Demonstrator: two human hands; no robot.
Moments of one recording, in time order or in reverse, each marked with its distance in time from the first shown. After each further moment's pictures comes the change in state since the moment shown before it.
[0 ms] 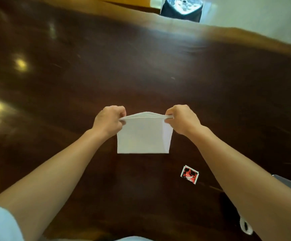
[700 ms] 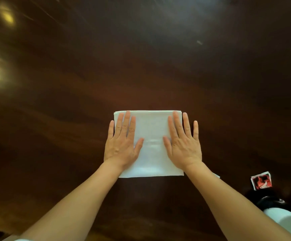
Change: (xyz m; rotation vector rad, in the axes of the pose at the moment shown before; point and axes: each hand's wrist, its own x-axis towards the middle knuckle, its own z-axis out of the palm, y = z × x) left_hand -0.040 -0.055 0.177 0.306 -0.071 0.062; right_hand -0.013 0.060 0.188 -0.342 -0.035 -0.106
